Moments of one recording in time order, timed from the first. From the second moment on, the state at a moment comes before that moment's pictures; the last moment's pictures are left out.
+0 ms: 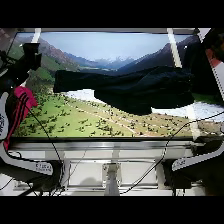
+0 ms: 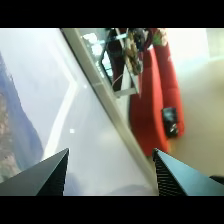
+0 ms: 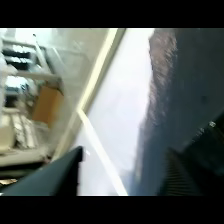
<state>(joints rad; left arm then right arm) 0.31 -1.65 1.35 -0.18 -0.56 -0.79 -0.56 -1.75 1.98 -0.93 0.95 1.97</state>
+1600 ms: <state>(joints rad) 0.30 -1.74 1.36 0.96 -0.85 -1.02 -0.56 -1.78 2.02 -0.96 1.45 1.68</state>
